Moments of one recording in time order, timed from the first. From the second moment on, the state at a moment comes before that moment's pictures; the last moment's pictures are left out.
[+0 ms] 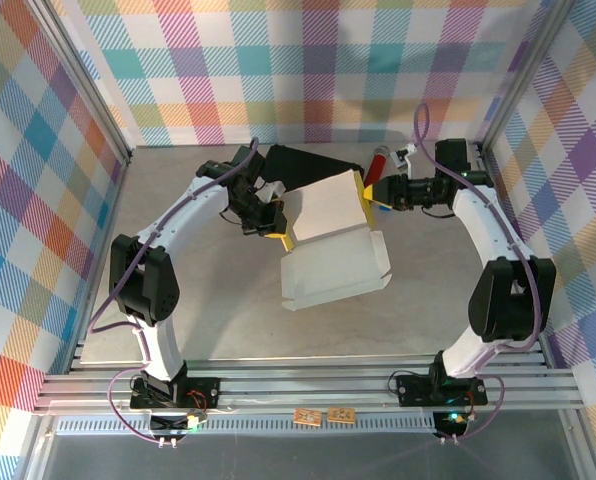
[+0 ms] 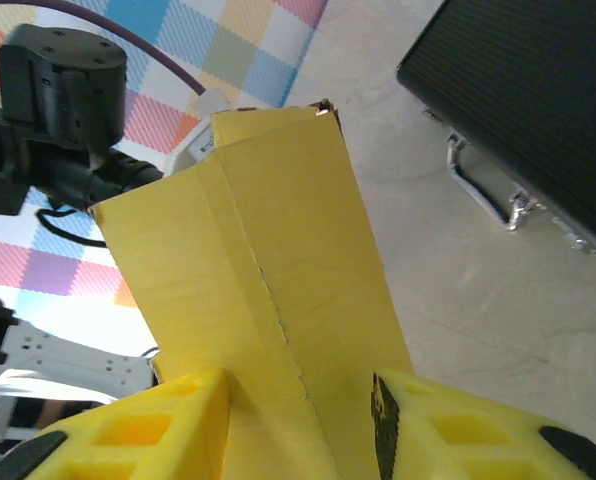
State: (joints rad) left arm -0.42 1.86 1.69 -1.10 0.53 -0.32; right arm 0.05 1.63 1.41 -0.75 -1.12 0.07
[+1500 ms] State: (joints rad) left arm -0.40 1.86 1.69 -1.16 0.49 -0.32; right arm 0.44 1.73 1.61 -0.85 -0.05 0.00
